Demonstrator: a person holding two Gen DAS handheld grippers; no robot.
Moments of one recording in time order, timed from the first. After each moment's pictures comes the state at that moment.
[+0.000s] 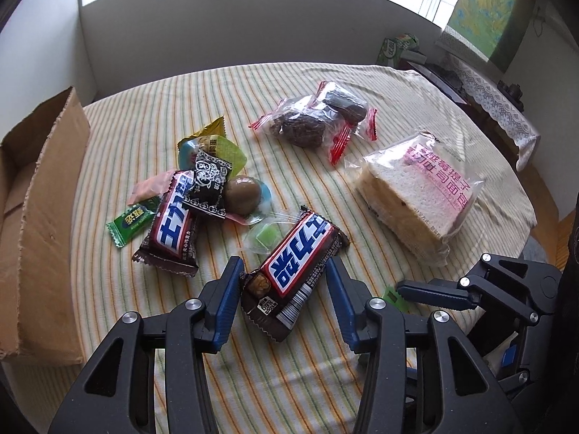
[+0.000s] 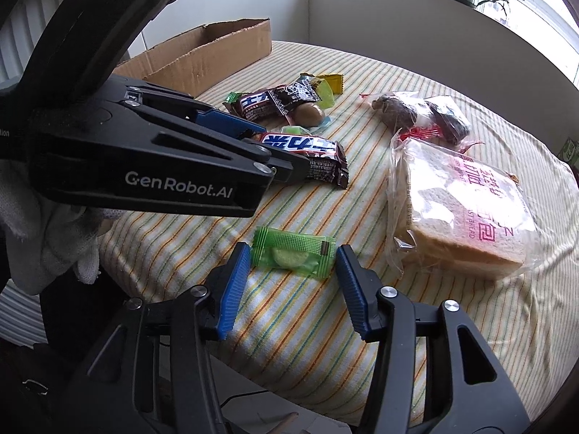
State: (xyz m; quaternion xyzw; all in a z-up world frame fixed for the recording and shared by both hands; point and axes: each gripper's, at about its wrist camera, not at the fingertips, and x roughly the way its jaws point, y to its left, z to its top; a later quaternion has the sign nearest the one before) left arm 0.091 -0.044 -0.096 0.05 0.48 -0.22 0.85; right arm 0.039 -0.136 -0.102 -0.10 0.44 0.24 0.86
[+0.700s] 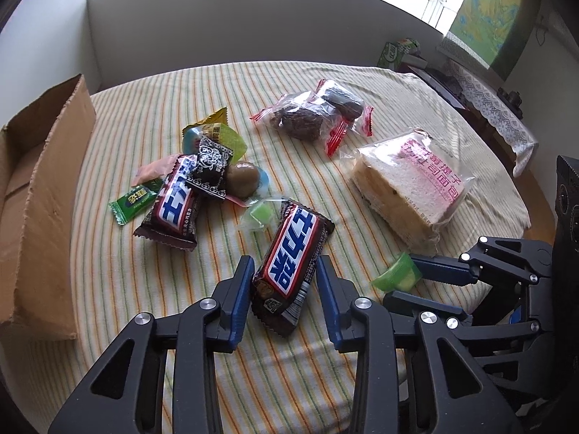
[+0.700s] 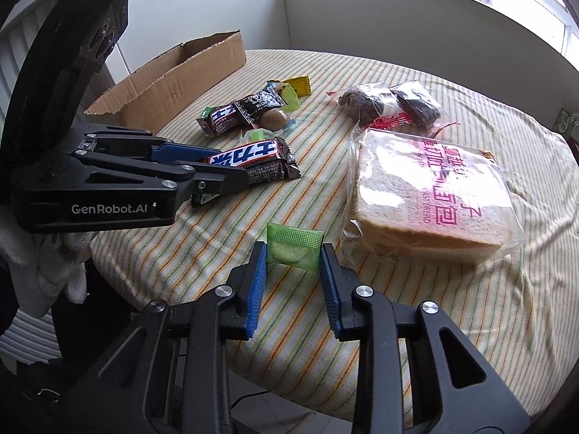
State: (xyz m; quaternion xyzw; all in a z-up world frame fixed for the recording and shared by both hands) left arm 0.079 -0.035 -0.096 0.02 0.48 -0.22 0.85; right arm 0.046 -0.167 -0.100 -0.05 0.44 0.23 0.87
